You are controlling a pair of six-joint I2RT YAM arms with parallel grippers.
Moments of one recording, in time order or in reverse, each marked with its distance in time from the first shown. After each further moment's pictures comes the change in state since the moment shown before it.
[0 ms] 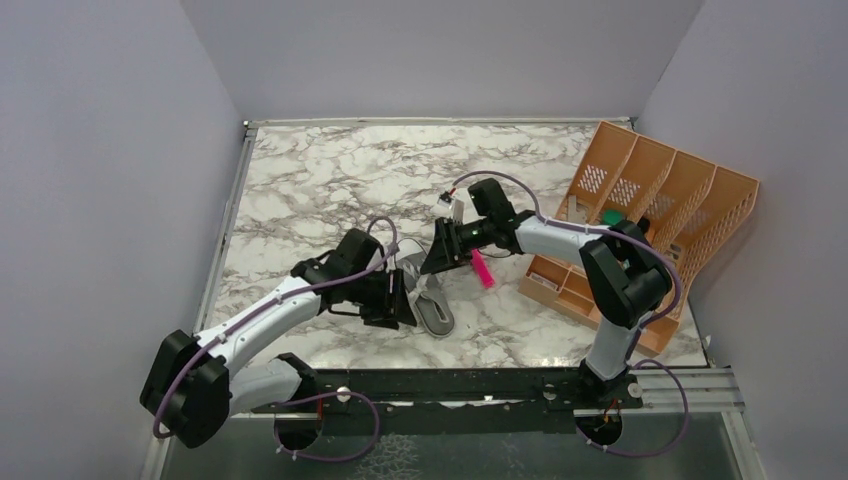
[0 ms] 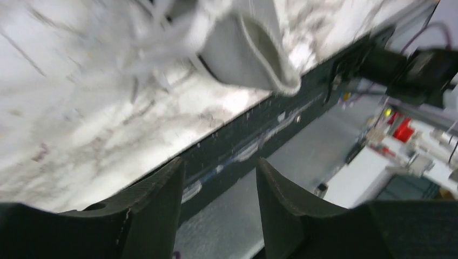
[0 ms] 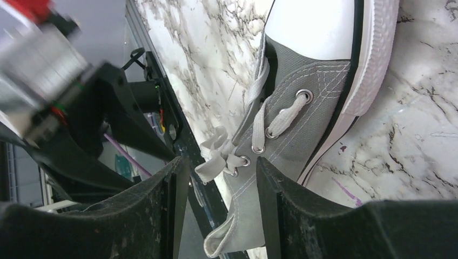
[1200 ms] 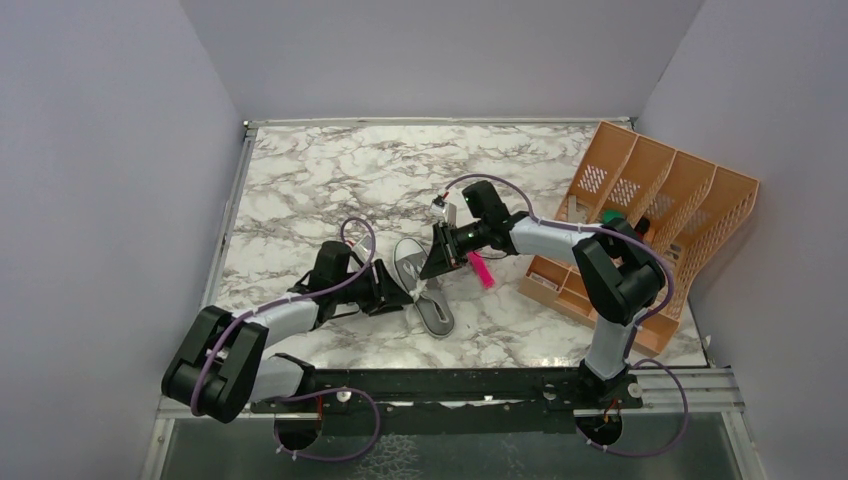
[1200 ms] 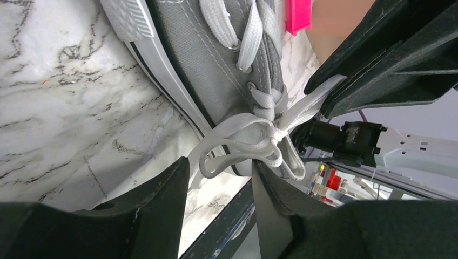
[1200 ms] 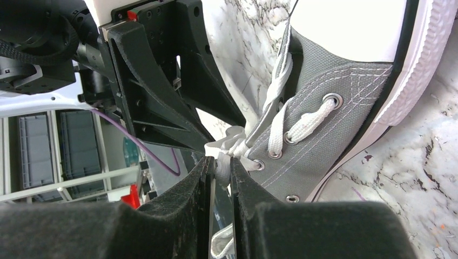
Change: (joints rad) left arm 0.254 0.127 -0.331 0.823 0.121 -0.175; right arm 0.026 0.035 0.016 0.005 -0.067 -0.012
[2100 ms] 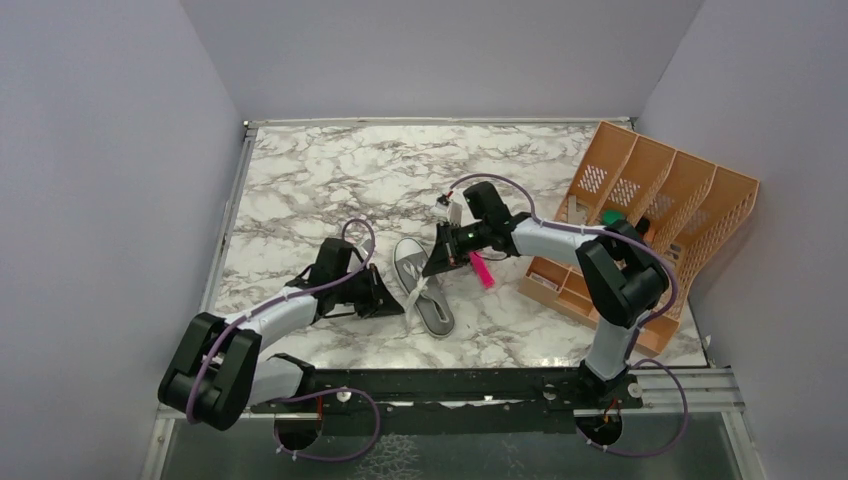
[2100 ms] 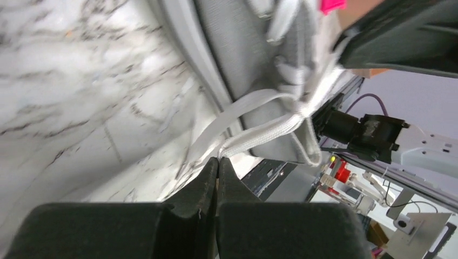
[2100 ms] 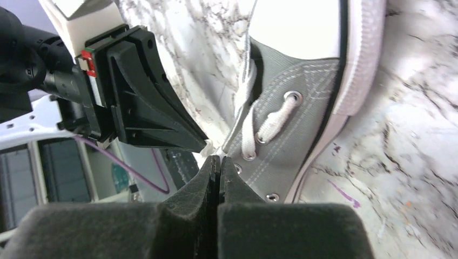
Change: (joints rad) left arm 0.000 -0.040 0.072 -0.230 -0.008 0.073; right arm 0.000 -0.011 -0.007 -0.007 0.104 0.032
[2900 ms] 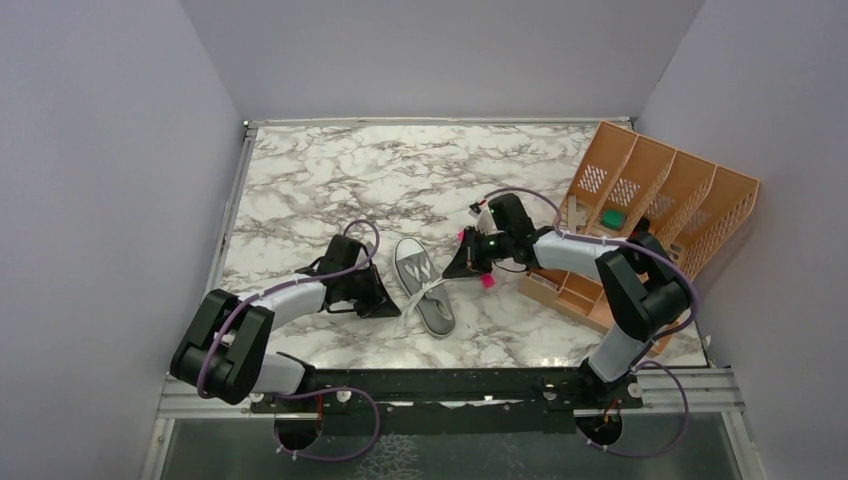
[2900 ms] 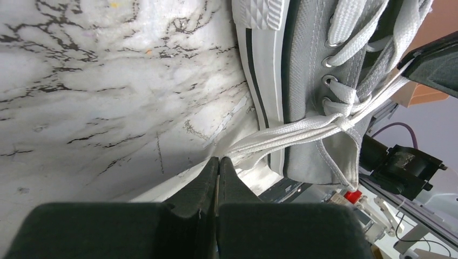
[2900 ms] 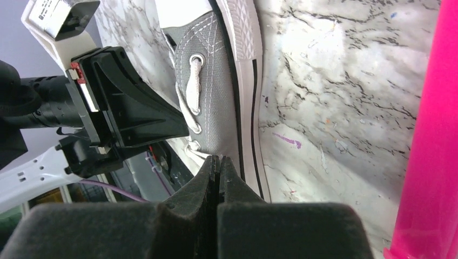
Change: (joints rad) left arm -0.013 0.133 0.080 -0.175 -0.134 0.011; right arm -0.084 -0.135 -0.203 0.047 0.186 0.180
